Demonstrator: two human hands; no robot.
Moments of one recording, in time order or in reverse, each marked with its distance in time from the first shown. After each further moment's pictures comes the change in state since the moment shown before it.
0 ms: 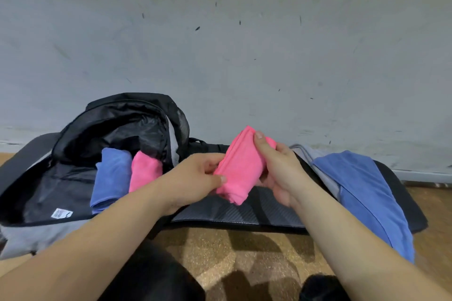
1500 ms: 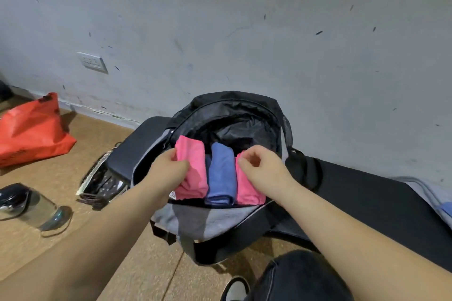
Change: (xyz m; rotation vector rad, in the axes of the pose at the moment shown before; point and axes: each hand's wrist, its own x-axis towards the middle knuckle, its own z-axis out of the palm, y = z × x) left_hand -0.104 -0.128 -0.216 -0.131 0.847 -0.398; right_hand 0.038 0.077 0.236 -0.893 -0.282 -0.310
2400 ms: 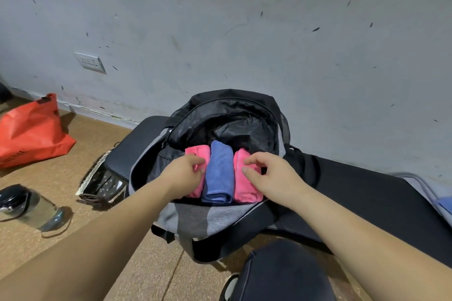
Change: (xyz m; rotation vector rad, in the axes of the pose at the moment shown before) left_hand 0.013 -0.008 0.022 0.745 -0.141 0.320; right_hand -0.015 0.015 -0.016 -0.118 -0.090 -0.114
